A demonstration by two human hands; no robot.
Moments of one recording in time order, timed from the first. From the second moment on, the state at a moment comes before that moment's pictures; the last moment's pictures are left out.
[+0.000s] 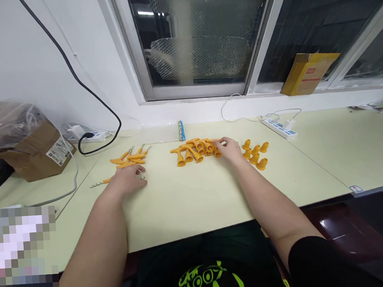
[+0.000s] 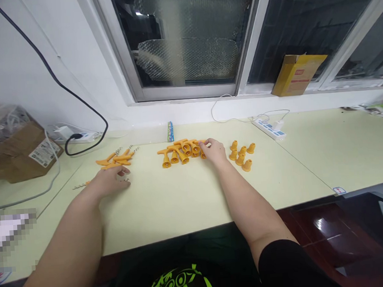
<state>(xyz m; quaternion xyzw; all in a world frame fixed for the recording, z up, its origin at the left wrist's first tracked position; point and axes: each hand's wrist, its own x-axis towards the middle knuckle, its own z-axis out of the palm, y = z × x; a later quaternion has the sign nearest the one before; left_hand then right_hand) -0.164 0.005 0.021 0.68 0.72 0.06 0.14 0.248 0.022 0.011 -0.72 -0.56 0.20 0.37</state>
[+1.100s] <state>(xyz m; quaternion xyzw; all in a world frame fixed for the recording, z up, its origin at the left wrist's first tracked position) -0.105 0.010 -0.013 0.70 0.40 0.51 0.31 0.345 -0.005 0.027 -0.85 -0.48 0.11 0.19</state>
